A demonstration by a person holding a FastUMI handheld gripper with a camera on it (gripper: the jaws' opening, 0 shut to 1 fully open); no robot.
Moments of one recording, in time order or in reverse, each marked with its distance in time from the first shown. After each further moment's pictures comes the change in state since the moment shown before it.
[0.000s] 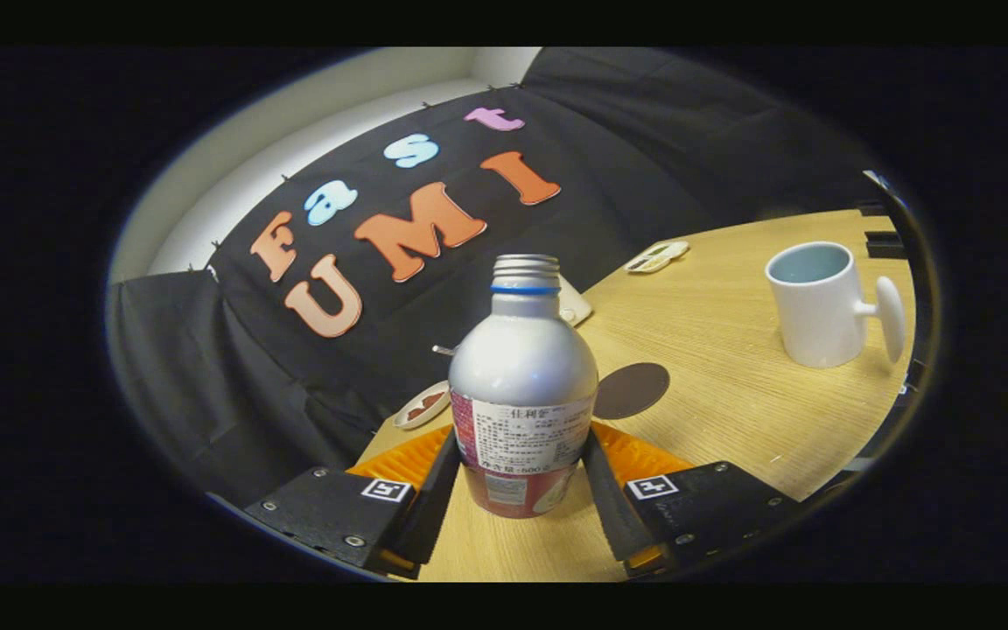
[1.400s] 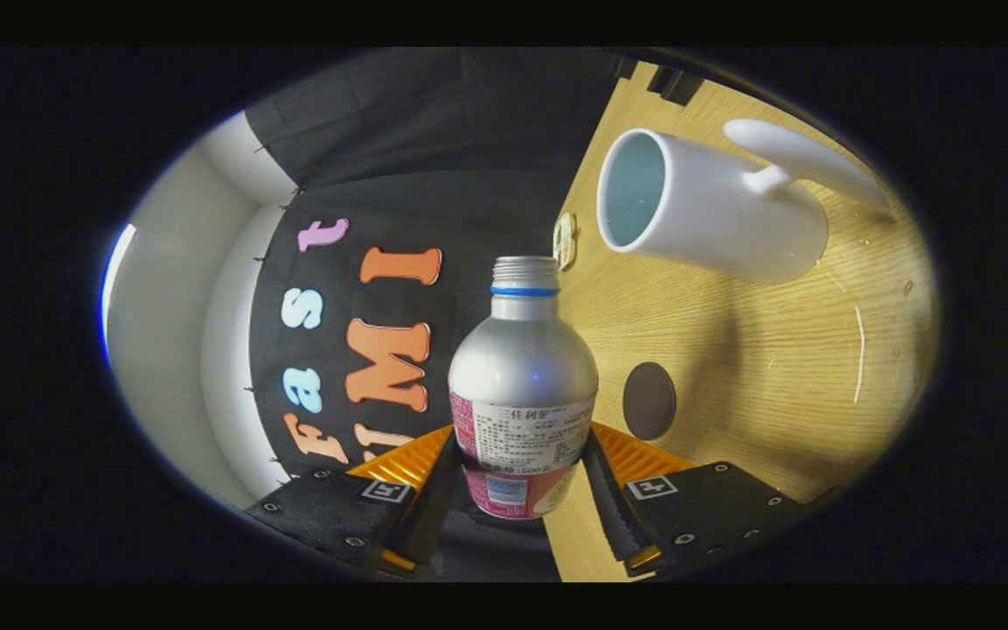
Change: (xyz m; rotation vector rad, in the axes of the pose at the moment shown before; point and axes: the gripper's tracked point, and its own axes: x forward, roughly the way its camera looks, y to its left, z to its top) arm 0.013 -0.039 0.066 0.817 -0.130 0.073
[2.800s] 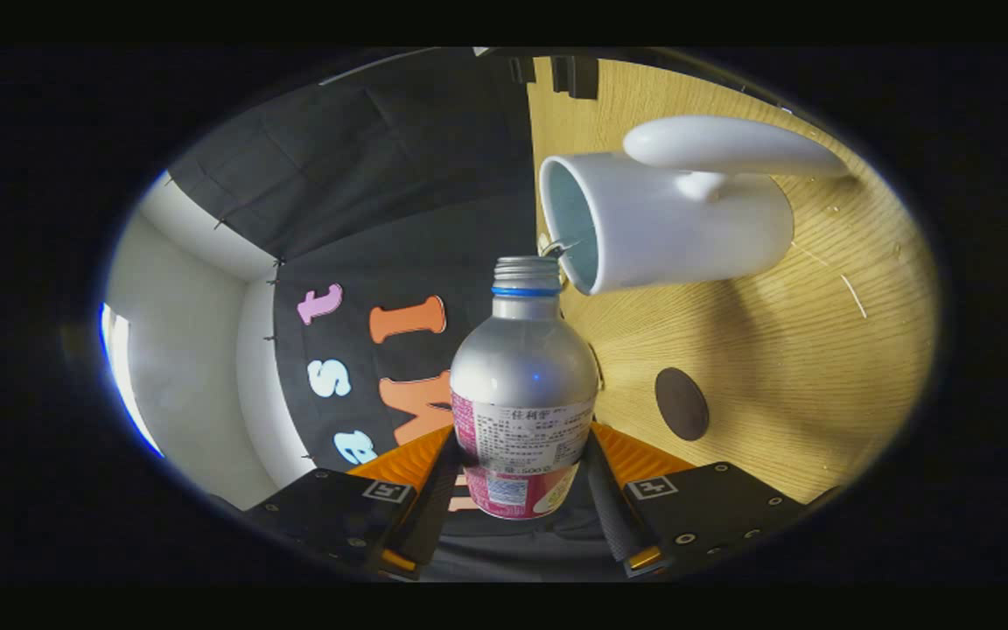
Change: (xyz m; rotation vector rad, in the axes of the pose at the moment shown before) arm -0.002 0.017 0.041 0.261 -0.076 0.063
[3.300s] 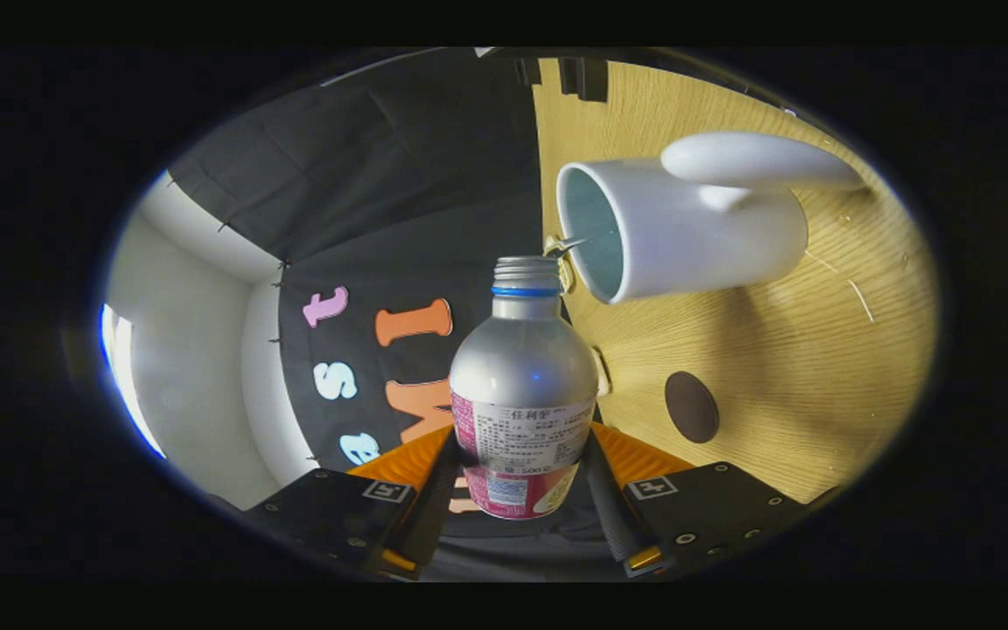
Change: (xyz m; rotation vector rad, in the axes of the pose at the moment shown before) arm 0.003 0.009 0.008 0.005 -0.011 0.013
